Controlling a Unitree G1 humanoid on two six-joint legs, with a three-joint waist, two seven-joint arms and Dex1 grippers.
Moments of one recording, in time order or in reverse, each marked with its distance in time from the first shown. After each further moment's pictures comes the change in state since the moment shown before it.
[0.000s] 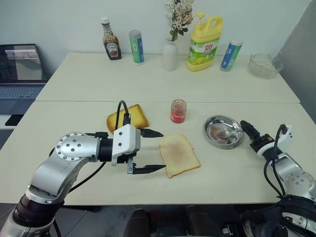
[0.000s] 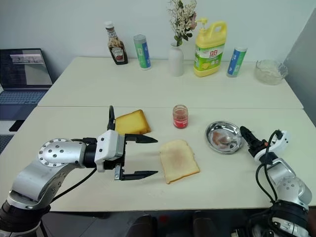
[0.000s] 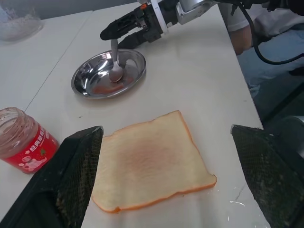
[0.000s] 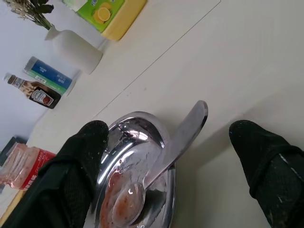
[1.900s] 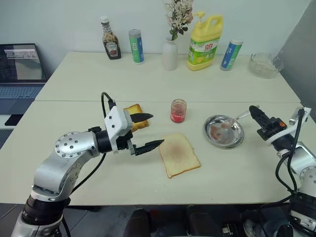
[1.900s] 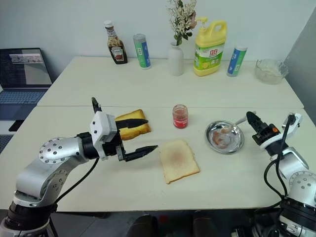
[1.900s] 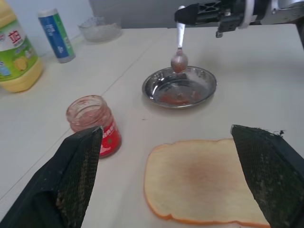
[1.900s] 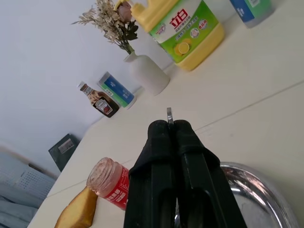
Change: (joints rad) left arm 0.028 -0.111 0.153 0.038 -0.053 0.088 0.272; right arm -0.024 -0.089 -0.028 -0.343 0.223 0.109 -0.089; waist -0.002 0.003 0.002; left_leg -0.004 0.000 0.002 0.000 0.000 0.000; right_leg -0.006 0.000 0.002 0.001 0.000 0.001
